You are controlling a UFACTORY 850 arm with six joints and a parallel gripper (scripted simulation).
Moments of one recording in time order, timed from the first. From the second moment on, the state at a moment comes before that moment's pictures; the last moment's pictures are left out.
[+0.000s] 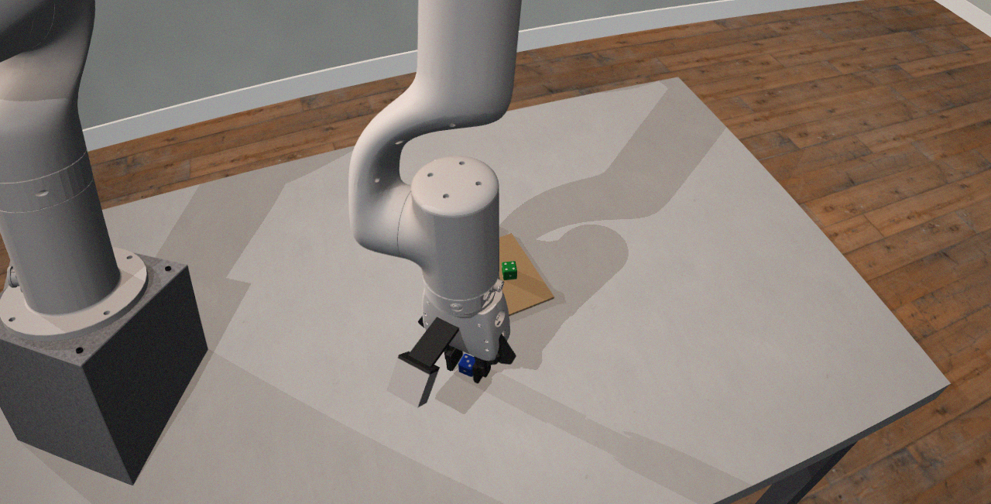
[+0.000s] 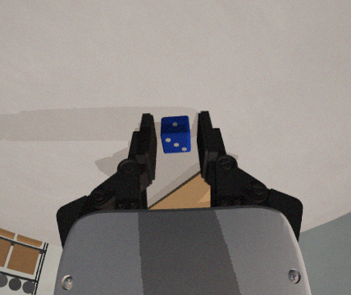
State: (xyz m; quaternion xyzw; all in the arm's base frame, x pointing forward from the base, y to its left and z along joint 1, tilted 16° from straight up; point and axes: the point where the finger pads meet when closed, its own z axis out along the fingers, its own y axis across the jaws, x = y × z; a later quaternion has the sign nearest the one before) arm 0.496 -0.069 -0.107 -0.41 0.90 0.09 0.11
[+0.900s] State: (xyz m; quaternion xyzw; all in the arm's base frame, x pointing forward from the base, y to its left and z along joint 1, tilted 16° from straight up) arm 0.496 -0.069 -0.107 -0.41 0.90 0.09 0.11
